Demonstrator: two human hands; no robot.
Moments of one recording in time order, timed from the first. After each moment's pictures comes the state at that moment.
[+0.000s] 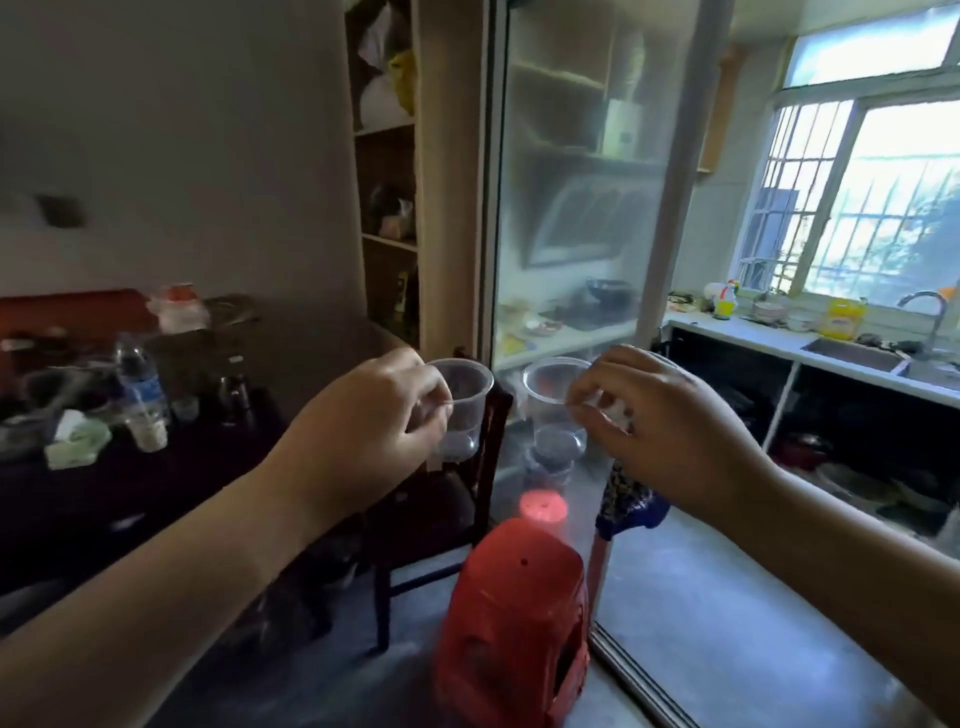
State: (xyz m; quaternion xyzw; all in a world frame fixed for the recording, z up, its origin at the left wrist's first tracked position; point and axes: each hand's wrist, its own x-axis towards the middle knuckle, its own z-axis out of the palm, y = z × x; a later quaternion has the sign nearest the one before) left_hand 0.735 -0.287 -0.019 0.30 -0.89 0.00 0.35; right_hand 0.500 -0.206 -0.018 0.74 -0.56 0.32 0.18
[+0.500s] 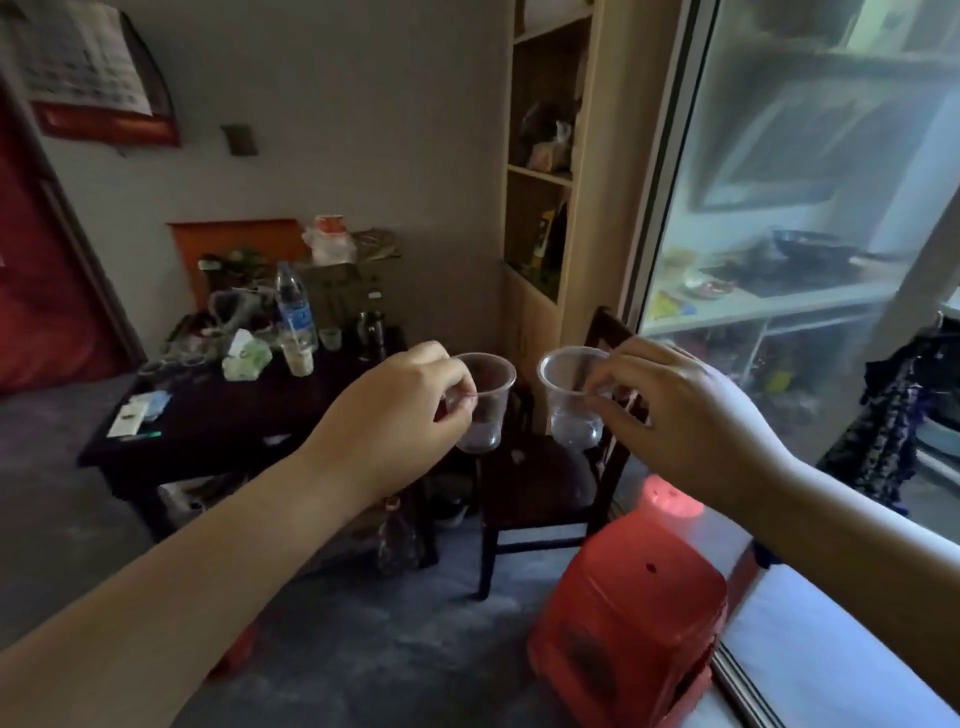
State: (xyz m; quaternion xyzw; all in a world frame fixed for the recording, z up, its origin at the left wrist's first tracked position) left_hand 0.791 -0.415 -0.073 0.47 -0.84 0.01 0.29; right_hand 0.549 -0.395 -0.071 0.81 -0.49 0.31 0.09
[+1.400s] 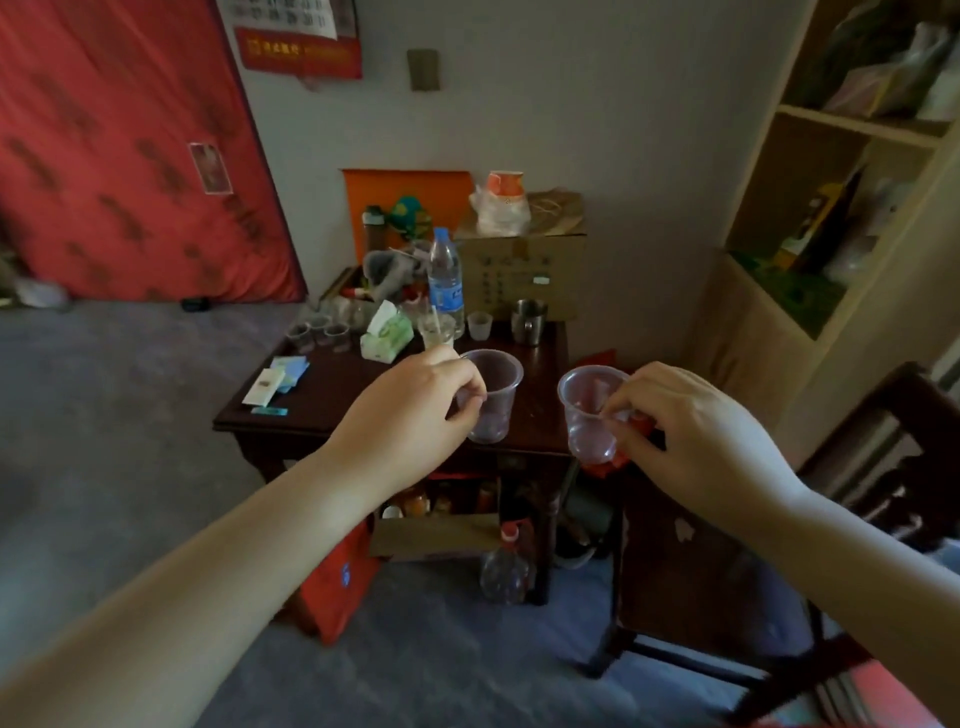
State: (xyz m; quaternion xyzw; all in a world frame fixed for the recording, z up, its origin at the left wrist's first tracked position) left_hand 0.946 -0.713 -0.141 0.61 -0.74 0.03 0.28; right_hand 0.695 -0.774 -0.147 0.90 -0.35 0.27 -0.04
